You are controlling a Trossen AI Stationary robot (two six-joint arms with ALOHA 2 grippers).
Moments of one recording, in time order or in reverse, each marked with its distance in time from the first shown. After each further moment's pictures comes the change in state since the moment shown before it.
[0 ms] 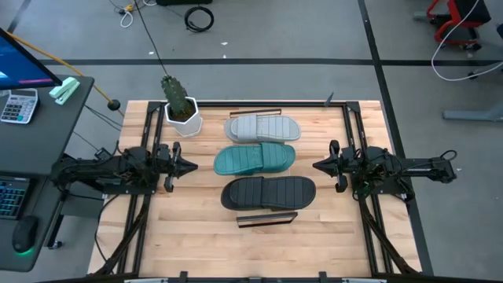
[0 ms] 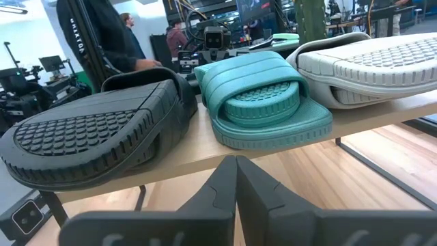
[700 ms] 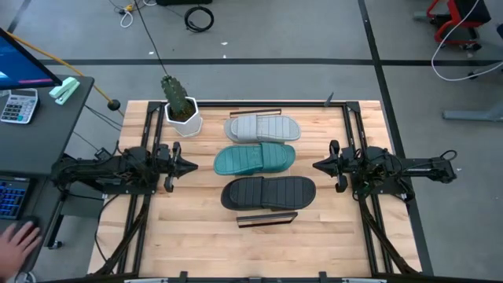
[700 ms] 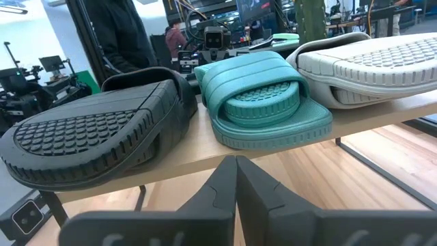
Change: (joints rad) left arm 0.000 0.000 0.000 0.000 0.000 0.000; right arm 0.000 0.000 0.000 0.000 0.000 0.000
